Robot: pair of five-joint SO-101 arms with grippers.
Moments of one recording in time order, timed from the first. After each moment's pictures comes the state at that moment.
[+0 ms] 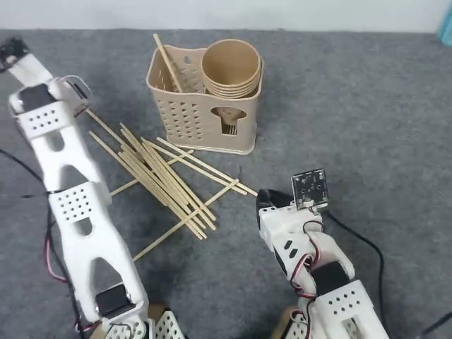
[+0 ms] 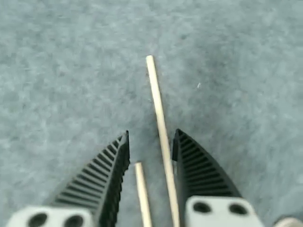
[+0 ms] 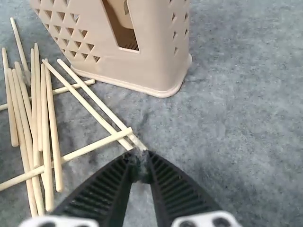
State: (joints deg) left arm -30.0 74.6 -90.6 89.5 23.3; right arm -26.3 -82.7 94.9 28.7 -10.4
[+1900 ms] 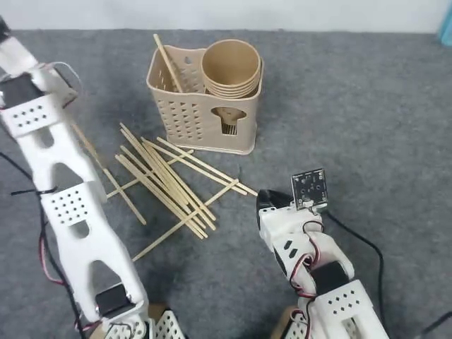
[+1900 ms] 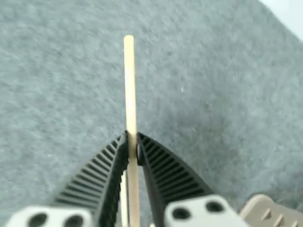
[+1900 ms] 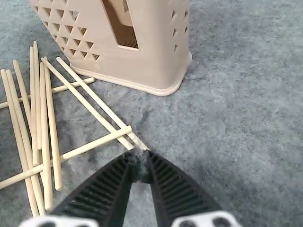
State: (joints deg) left arm -30.9 64.0 -93.5 98.7 21.7; right arm -26.3 -82.7 95.3 28.7 -10.4
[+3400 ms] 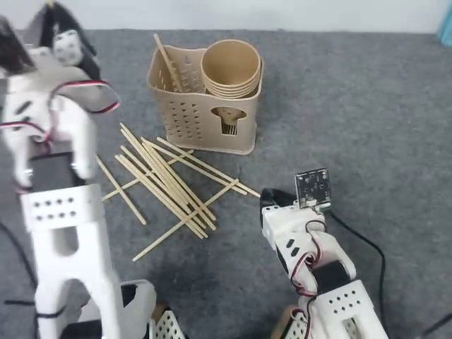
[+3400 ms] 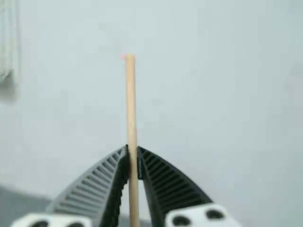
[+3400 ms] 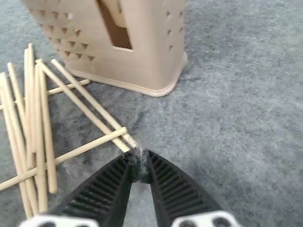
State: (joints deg) left arm -14.3 -32.0 17.8 26.0 13.6; right arm -24.4 -82.7 95.3 28.7 -10.4
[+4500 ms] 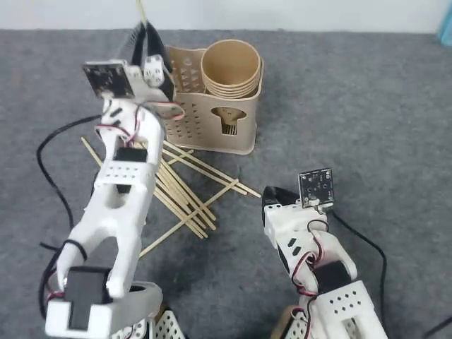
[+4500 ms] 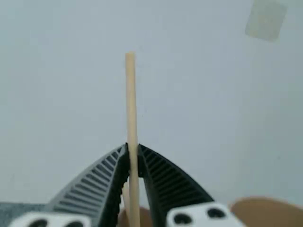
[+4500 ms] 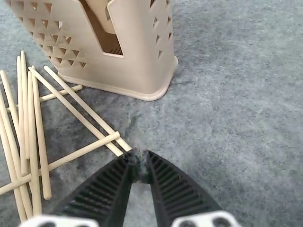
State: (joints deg) left arm -2.3 -10.4 41.7 -26.2 13.3; right arm -23.6 -83.3 95.3 28.7 -10.4
